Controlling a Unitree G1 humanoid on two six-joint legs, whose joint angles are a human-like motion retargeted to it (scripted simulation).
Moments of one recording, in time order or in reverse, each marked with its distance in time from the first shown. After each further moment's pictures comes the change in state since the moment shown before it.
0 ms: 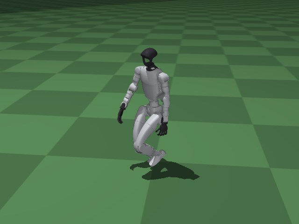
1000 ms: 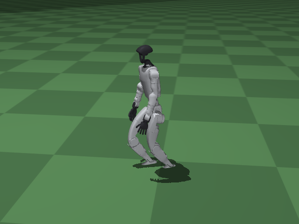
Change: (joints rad) left arm -0.090 -0.002 -0.100 -0.101 -0.089 -0.047 0.061; right arm 0.197 0.050 -0.055 0.129 -0.007 -0.022 -0.020; waist -0.165 -0.088 -0.072; left_leg 0.678 -0.305 0.002 -1.058 -0.199 0.069; right_leg -0.195 -0.300 0.003 0.062 0.101 0.112
